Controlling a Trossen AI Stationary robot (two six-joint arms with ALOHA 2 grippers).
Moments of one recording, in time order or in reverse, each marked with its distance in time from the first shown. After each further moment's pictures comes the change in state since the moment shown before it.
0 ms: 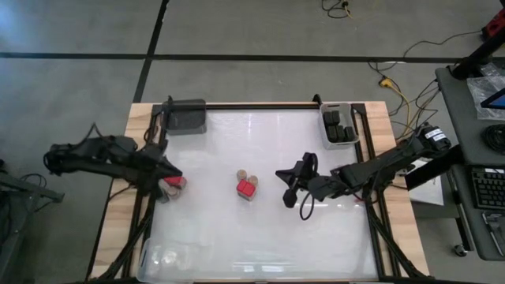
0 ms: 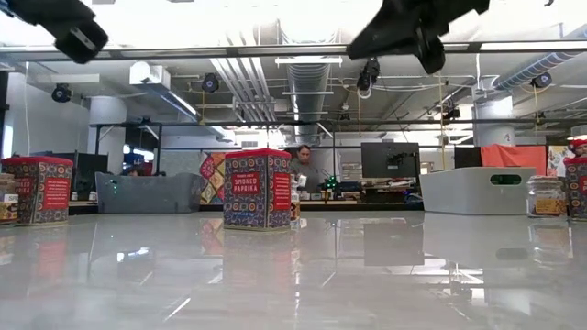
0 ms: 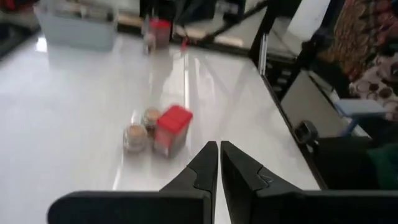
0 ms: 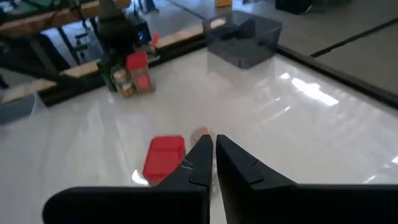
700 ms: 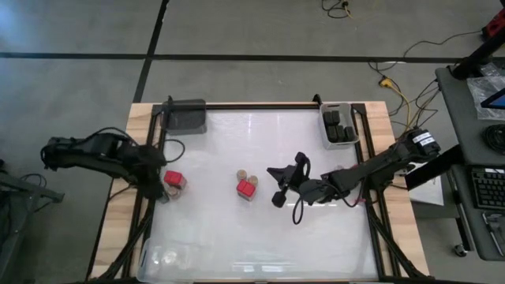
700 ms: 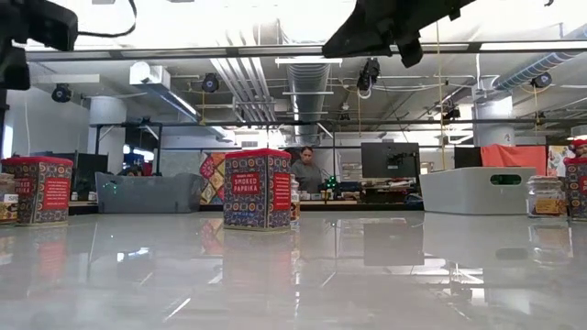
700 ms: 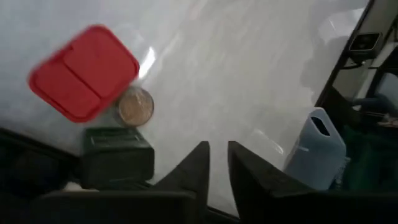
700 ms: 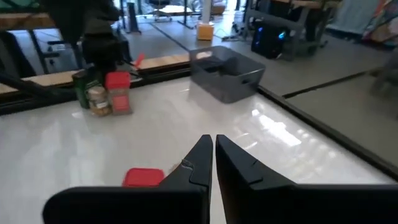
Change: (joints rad) left arm -0.005 0.263 0.148 -0.604 0.198 -0.607; right arm -0.007 0.150 0.031 0.241 0.135 -0.265
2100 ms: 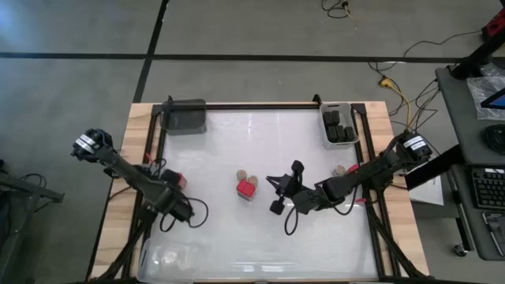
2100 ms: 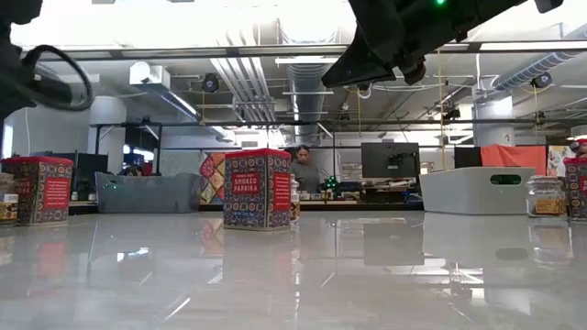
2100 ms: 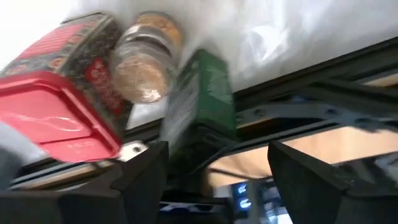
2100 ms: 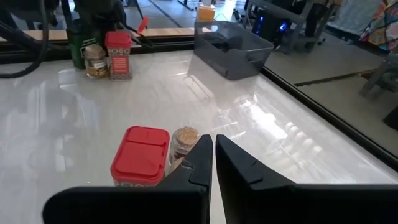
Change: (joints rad) left arm -0.482 0.799 0.071 -0.177 -0.222 0.729; right arm 0.044 0.103 -0.003 -0.018 0.026 0.005
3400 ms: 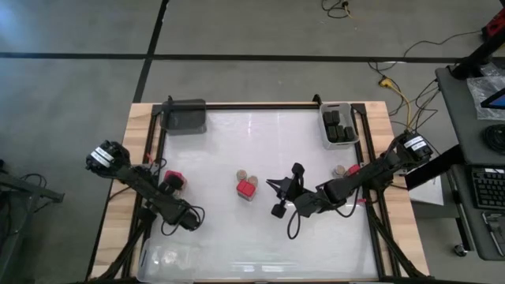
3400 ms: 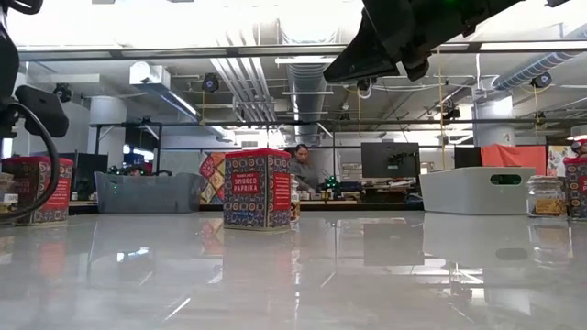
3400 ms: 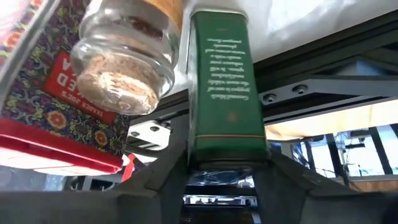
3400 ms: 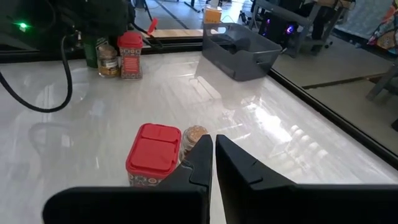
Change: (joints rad) left arm -0.048 0.250 -0.032 -0.012 -0.035 0.087; right arm 0.026 -0.004 0.000 0.000 -0.001 -0.004
